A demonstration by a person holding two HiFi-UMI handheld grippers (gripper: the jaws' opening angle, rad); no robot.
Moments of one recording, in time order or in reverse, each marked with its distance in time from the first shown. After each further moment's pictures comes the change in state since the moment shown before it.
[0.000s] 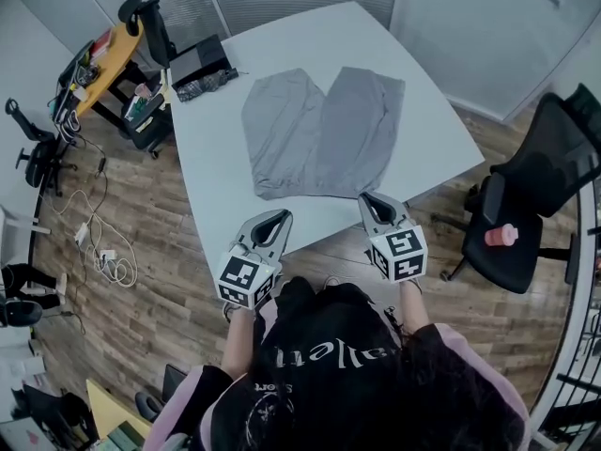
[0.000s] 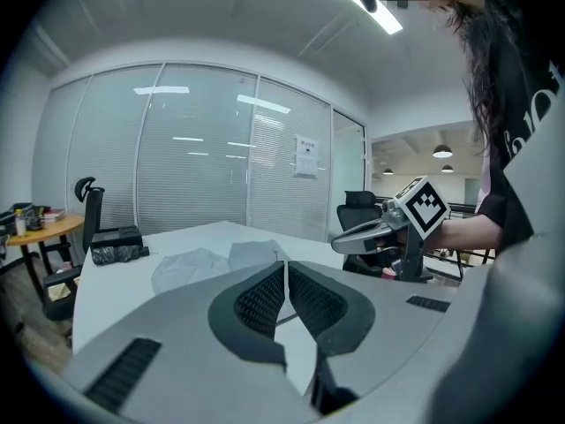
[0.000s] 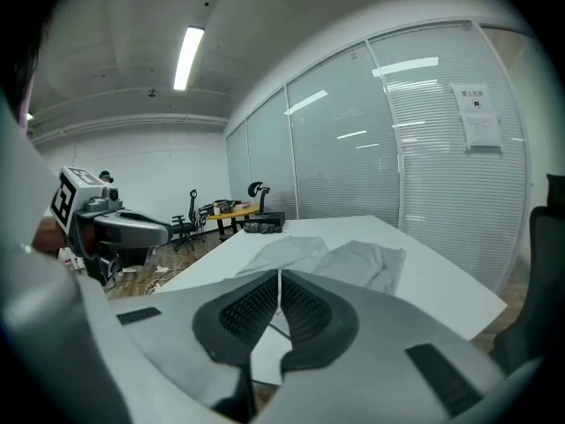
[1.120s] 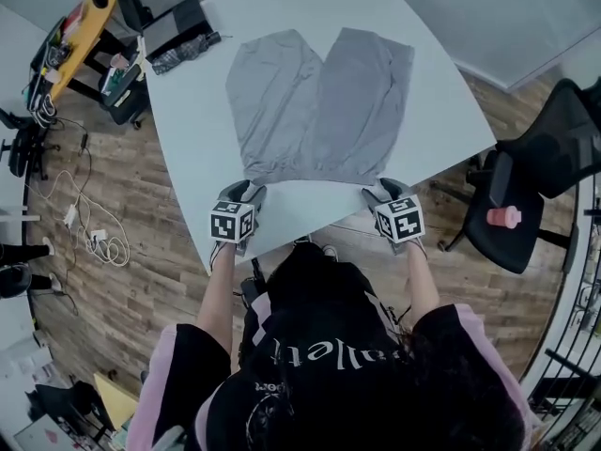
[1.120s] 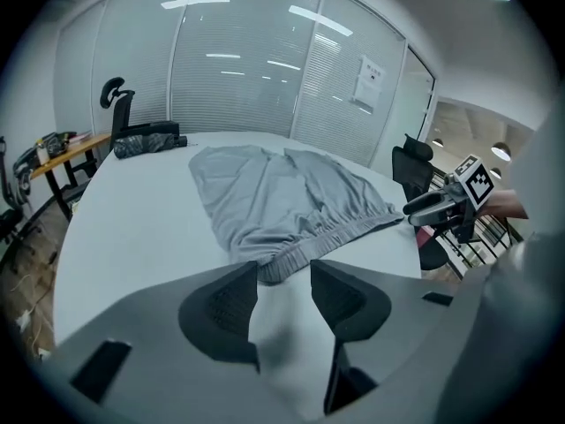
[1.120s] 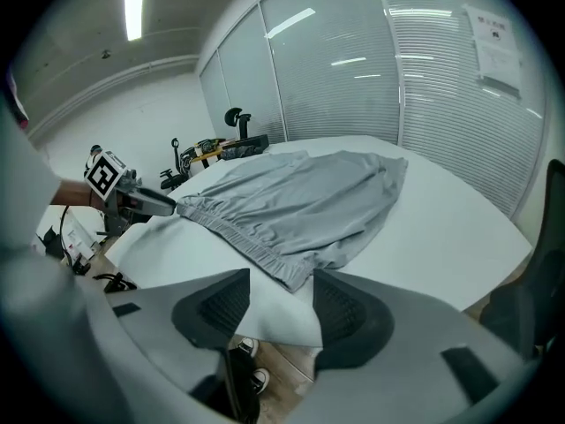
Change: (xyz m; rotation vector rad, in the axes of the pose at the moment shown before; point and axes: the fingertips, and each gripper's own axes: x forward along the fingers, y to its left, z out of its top) left arm 0.068 0.148 -0.196 -0.252 0.480 0.135; right arm 0.079 -0.067 -0.164 0.090 0.442 0.003
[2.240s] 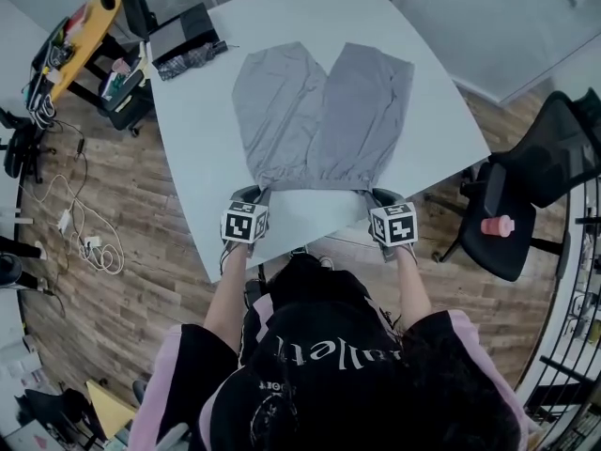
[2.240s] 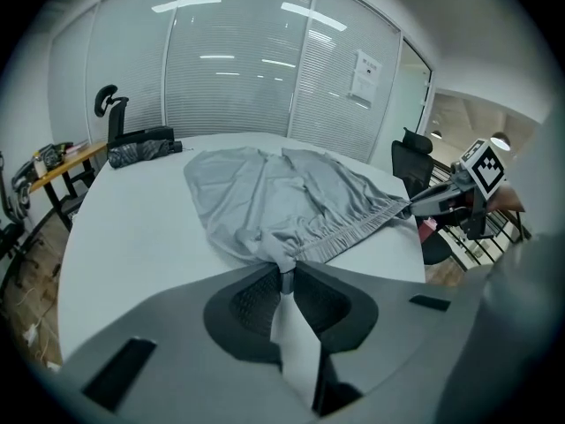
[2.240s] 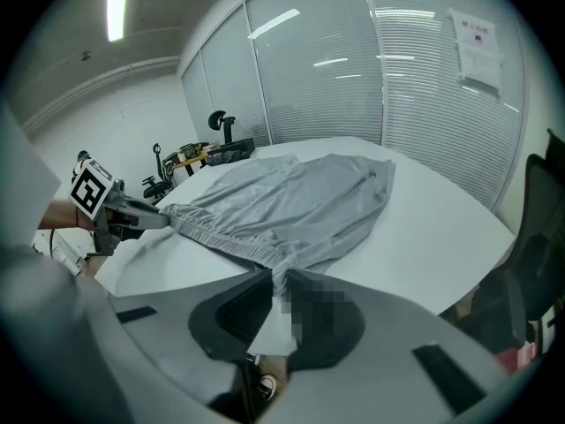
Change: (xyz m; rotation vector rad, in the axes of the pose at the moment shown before) left arm 0.009 -0.006 0.010 0.042 0.008 0.014; right arm -0.002 0.011 0.015 0.081 -0.006 -0.085
